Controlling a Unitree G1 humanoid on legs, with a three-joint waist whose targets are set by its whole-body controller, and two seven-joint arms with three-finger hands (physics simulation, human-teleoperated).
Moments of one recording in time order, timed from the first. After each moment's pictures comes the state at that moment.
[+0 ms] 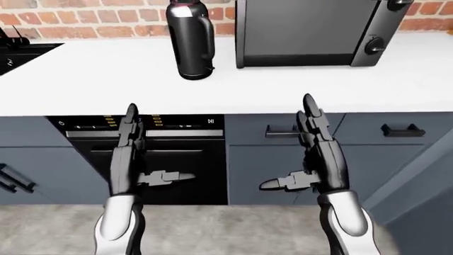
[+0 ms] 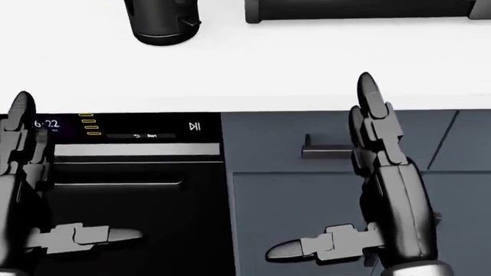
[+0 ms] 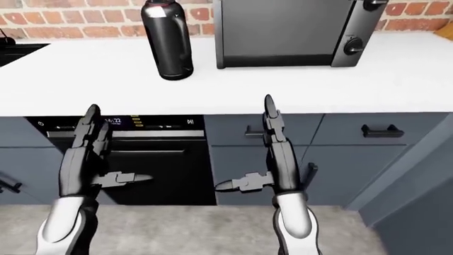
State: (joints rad) left arm -0.01 0.05 0.15 -0.59 0.03 0.43 -0.05; right arm 0.02 -0.01 0.03 -0.63 -0.12 0.35 0.09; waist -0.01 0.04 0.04
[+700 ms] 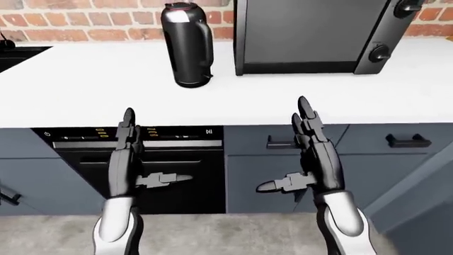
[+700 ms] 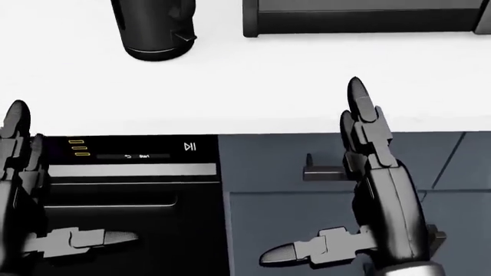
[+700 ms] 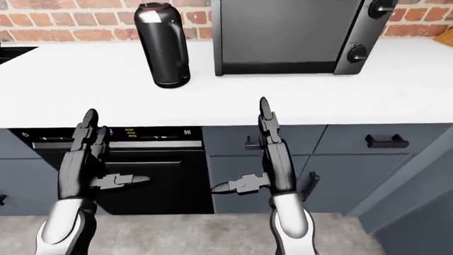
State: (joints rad) left arm 0.01 0.05 0.16 -0.57 0.04 0.43 -0.04; right arm 0.03 -0.01 0.06 -0.62 -0.13 0.36 0.09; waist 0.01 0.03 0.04
